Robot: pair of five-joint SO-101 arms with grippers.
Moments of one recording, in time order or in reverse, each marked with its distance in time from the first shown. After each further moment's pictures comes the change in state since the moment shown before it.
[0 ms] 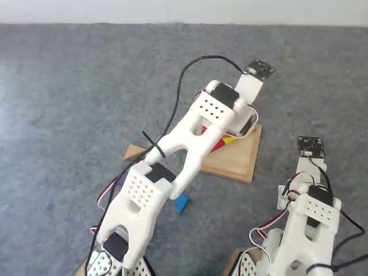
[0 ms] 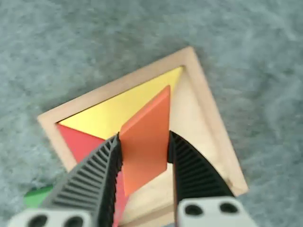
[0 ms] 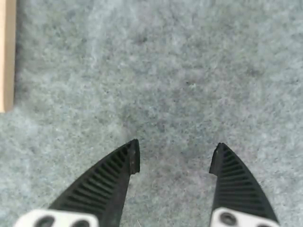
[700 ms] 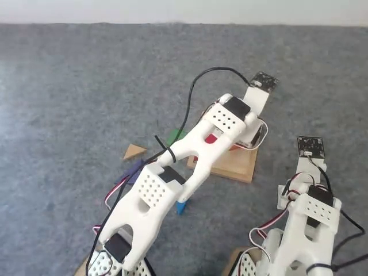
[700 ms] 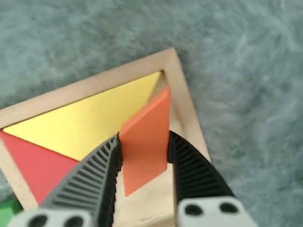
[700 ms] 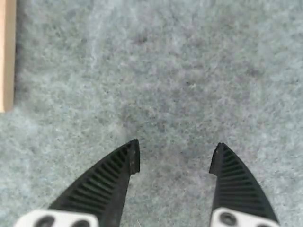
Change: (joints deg) left arm 4.1 6.4 0.0 -4.8 8.5; right arm 0.0 0.0 0.0 0.0 0.0
